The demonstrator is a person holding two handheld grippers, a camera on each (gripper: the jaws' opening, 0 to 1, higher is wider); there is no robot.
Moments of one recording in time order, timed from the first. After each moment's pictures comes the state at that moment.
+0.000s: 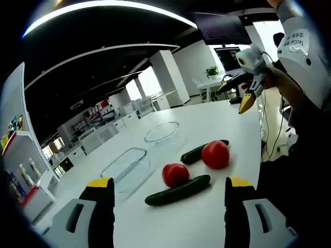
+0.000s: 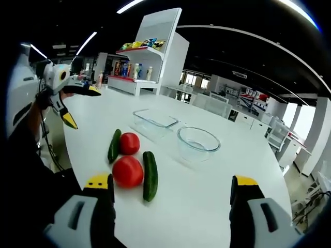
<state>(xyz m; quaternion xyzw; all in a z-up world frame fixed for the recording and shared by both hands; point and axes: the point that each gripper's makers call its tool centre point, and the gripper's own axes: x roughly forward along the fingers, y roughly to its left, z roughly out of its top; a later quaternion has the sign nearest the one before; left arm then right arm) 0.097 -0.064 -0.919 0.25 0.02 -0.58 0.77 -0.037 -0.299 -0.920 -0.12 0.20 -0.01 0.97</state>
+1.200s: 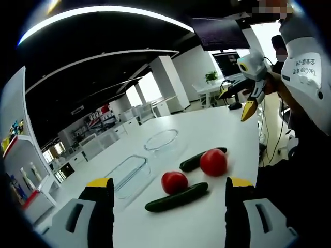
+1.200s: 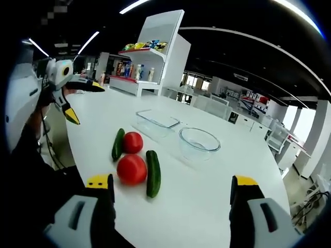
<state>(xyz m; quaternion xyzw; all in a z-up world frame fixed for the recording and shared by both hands) 0.090 -0.064 -0.903 0.24 -0.01 -0.58 0.78 -0.047 -0.290 -0.922 -0.13 0.19 -0.01 0.97</state>
